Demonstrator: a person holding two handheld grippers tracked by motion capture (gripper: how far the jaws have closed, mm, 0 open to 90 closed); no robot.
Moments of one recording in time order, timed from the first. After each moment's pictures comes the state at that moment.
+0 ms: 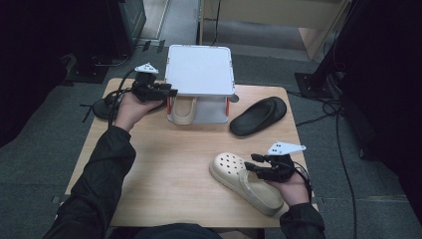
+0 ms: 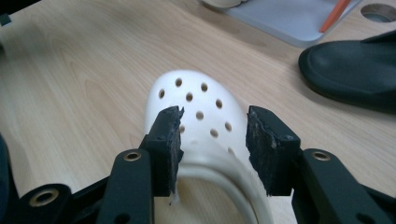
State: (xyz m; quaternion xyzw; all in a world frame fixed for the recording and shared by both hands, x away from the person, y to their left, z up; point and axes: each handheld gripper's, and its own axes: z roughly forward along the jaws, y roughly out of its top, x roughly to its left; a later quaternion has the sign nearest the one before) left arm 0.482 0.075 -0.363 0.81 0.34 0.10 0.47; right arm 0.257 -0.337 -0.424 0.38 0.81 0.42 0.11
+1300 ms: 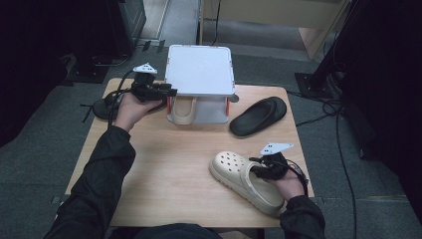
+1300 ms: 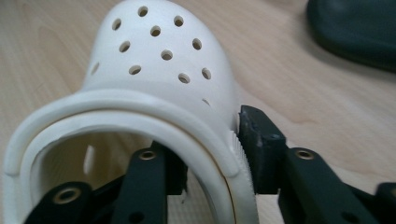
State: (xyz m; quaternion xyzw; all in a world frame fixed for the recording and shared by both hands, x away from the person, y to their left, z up) left arm 0.484 0.077 -0.365 0.81 0.33 0.09 0.48; right arm 0.283 -0.340 -0.463 0.38 0.85 0.36 0.10
